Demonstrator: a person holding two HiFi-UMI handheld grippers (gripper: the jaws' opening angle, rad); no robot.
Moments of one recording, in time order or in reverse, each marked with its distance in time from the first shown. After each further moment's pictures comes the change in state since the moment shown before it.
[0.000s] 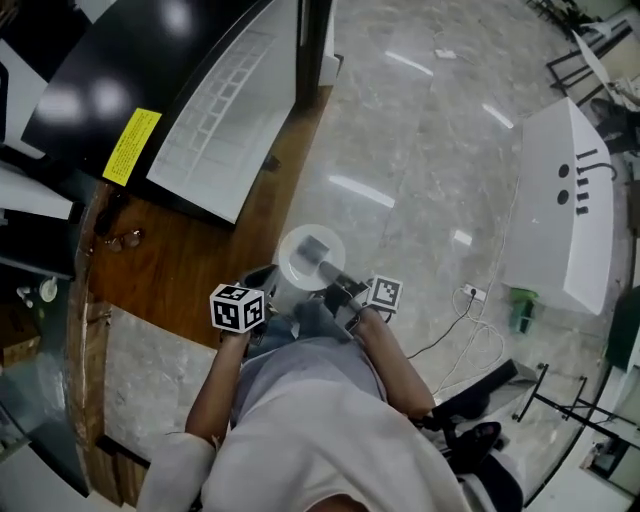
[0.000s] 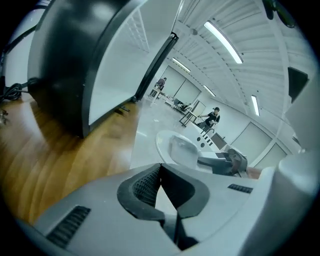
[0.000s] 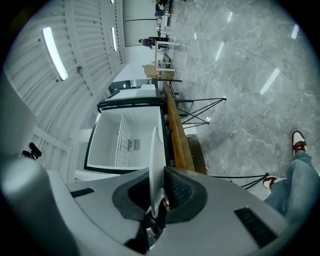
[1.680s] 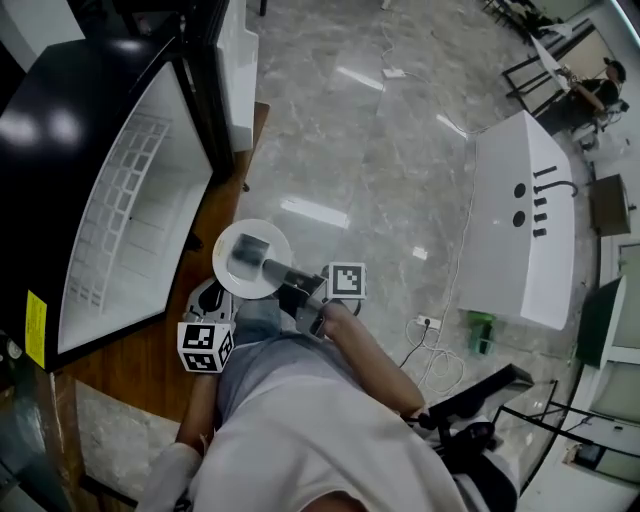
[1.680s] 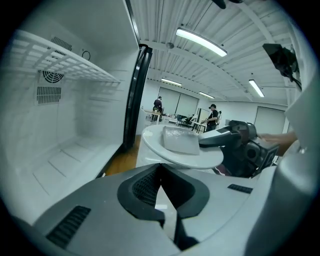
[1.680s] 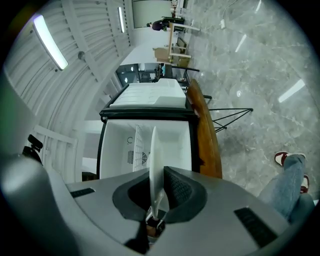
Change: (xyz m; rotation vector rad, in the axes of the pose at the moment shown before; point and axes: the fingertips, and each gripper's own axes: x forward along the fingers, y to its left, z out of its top) left arm 0.138 -0.024 0.249 0.244 -0.294 0.184; right arm 0.097 0.116 0.257 -0.115 0.192 0.055
